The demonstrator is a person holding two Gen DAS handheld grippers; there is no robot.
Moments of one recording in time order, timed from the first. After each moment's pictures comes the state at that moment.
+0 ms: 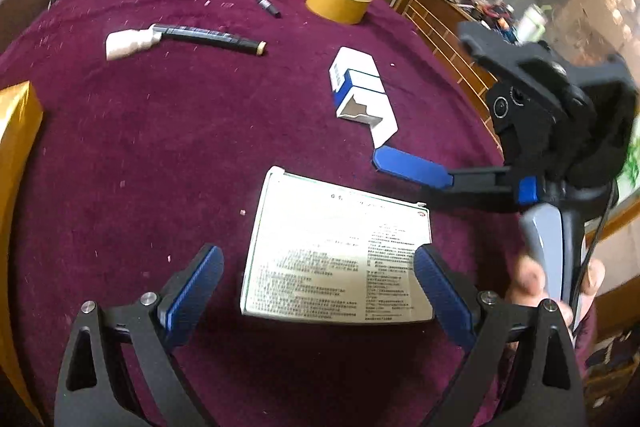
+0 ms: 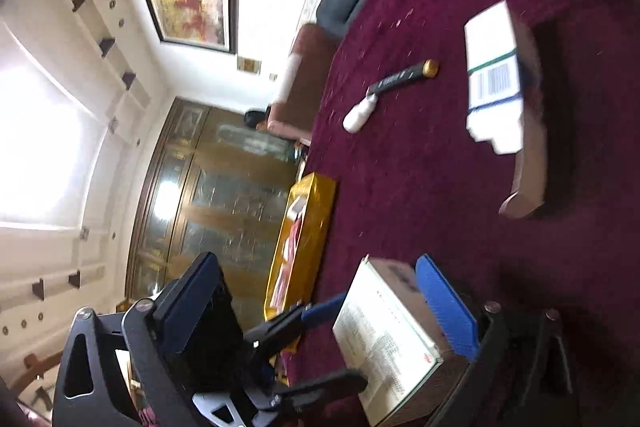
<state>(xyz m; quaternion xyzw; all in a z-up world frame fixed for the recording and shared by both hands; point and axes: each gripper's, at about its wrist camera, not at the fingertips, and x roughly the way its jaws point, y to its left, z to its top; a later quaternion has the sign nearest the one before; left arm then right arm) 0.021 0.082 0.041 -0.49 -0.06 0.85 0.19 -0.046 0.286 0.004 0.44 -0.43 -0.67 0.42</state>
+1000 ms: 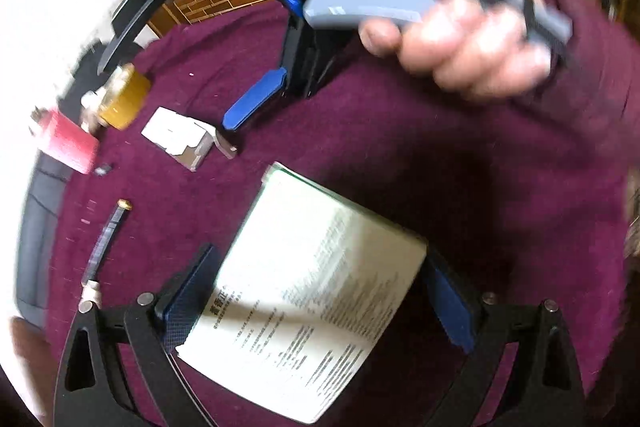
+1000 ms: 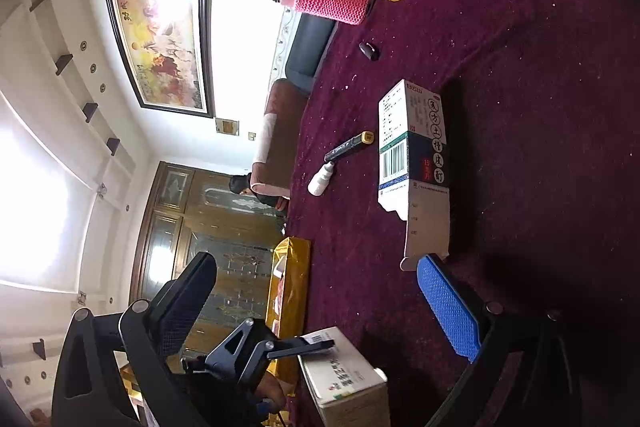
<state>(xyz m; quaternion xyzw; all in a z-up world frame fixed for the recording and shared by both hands) 0.056 0.161 0.016 -0.35 0.44 0.72 0.40 -0.058 0.321 0.001 0.40 -0.49 -0.69 0.35</state>
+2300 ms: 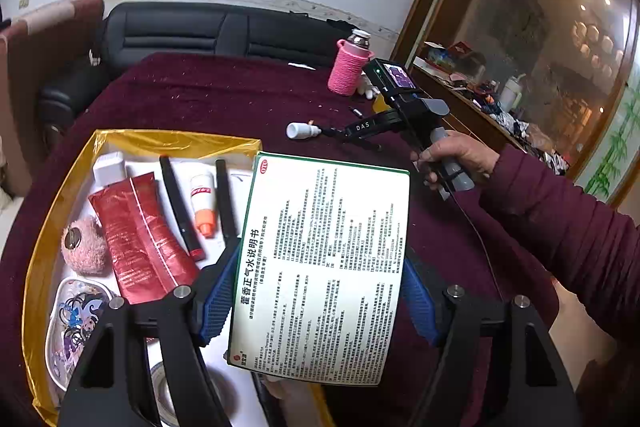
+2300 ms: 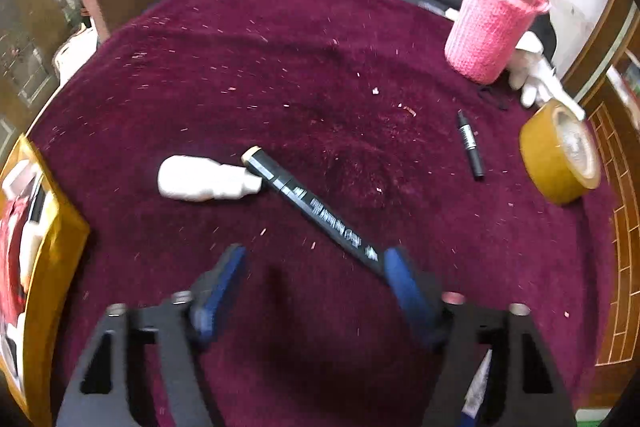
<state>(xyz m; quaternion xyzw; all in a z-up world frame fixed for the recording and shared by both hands) 0.093 -0.175 0.098 -0.35 -0.10 0.91 0.19 -0.216 0.058 0.046 0.52 0.12 -0.83 0.15</state>
